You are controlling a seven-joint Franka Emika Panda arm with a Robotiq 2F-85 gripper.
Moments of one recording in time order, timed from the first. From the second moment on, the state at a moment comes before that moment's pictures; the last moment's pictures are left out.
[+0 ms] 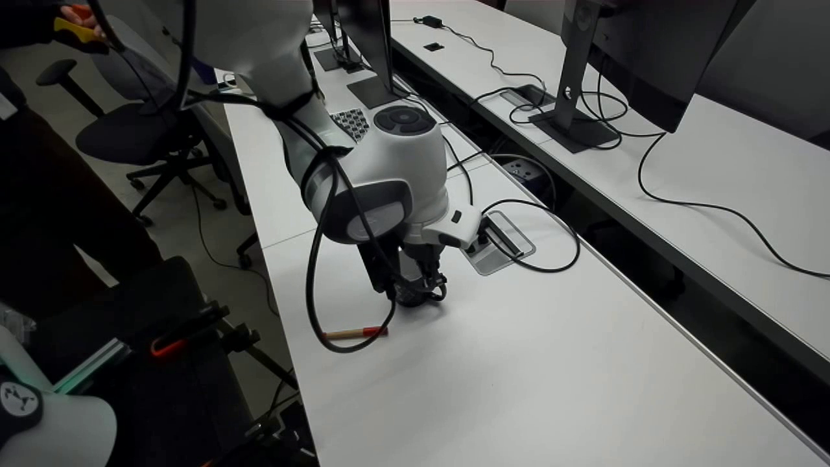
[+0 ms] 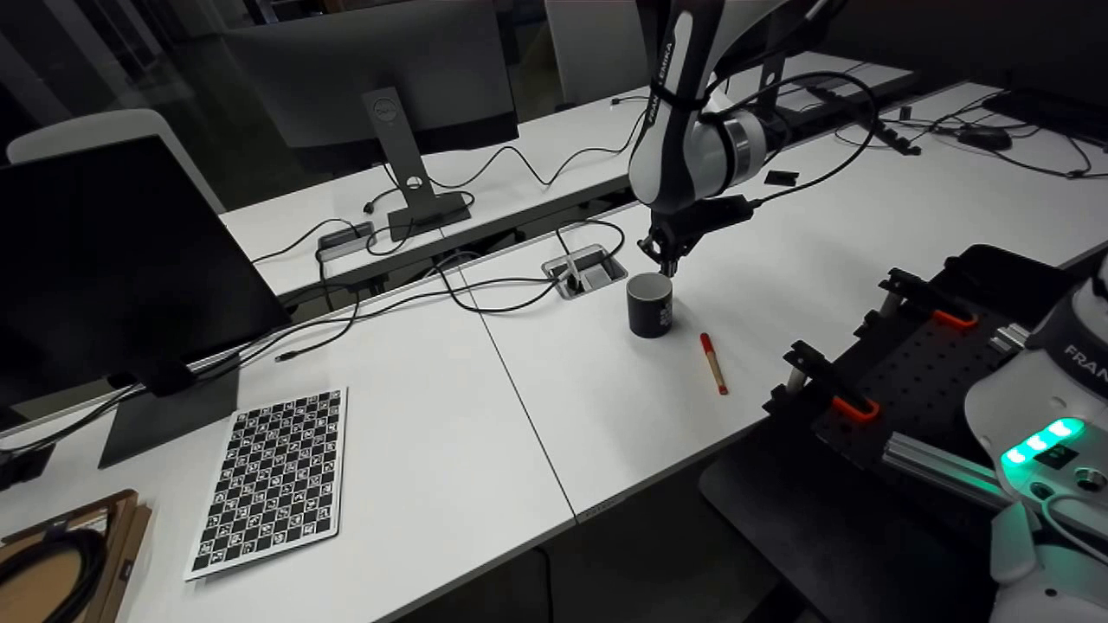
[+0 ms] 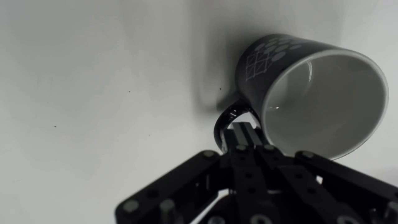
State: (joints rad) arm -0.02 0.73 -0.02 -2.22 0.11 3.03 0.13
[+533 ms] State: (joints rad) arm 0.05 0.73 -0.06 -2.19 0.10 3.02 0.13
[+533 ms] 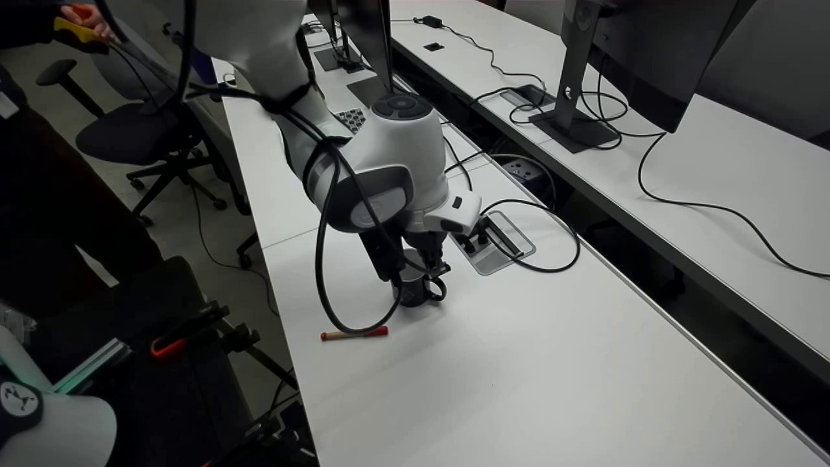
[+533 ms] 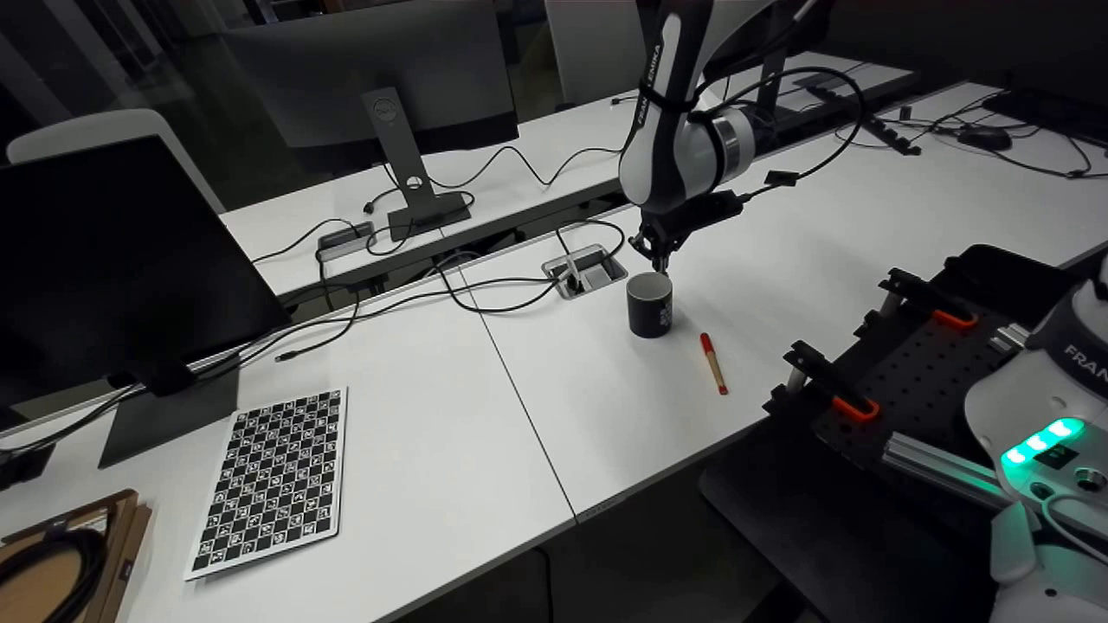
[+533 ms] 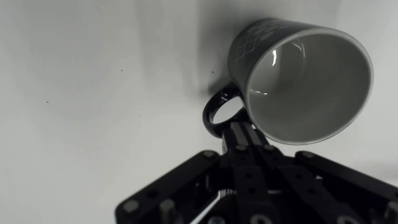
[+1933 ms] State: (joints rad) arm 0.11 0.73 -0.14 -2.21 0.10 2.99 0.13
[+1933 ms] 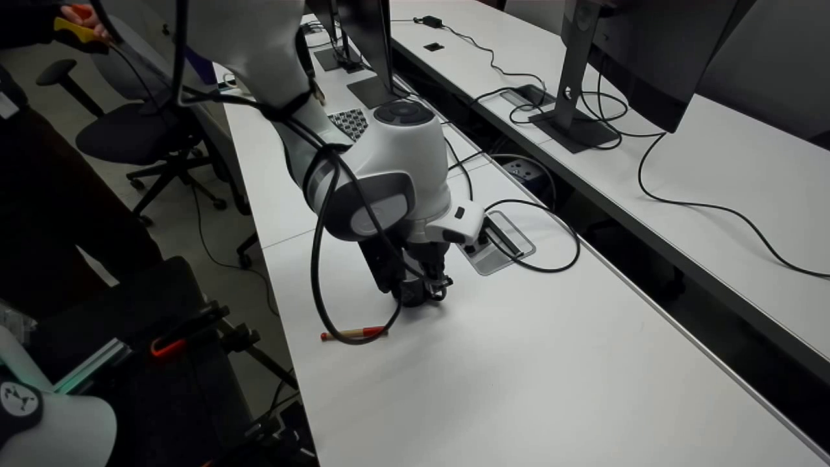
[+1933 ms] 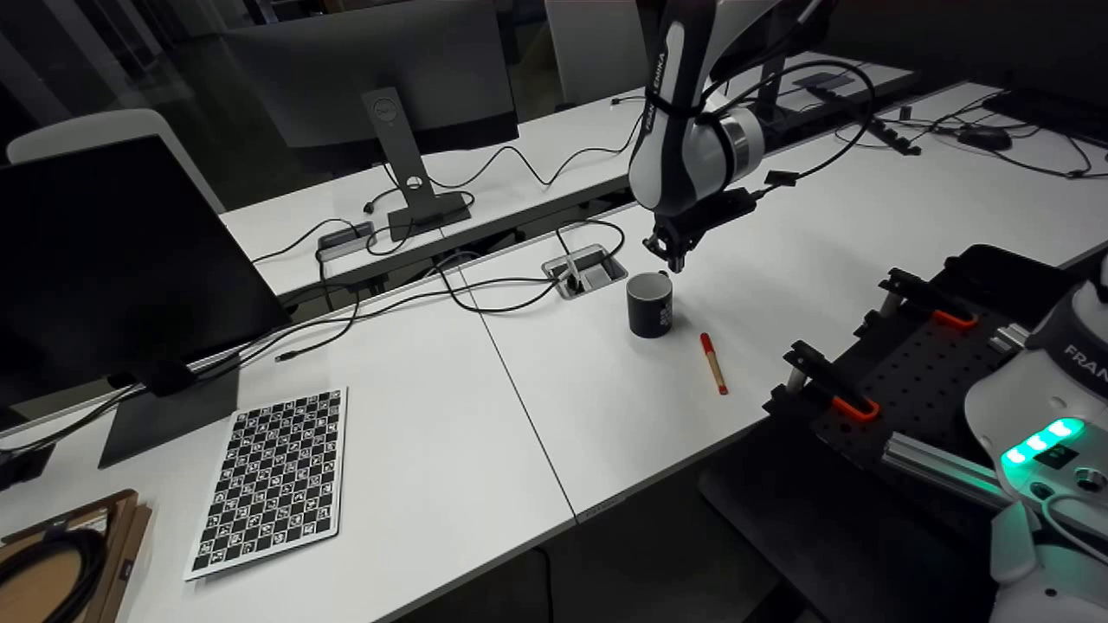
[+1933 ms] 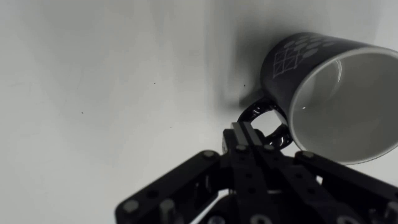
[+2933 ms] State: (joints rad) arm 0.11 0.74 -0.12 -2.22 0.10 2.97 0.13
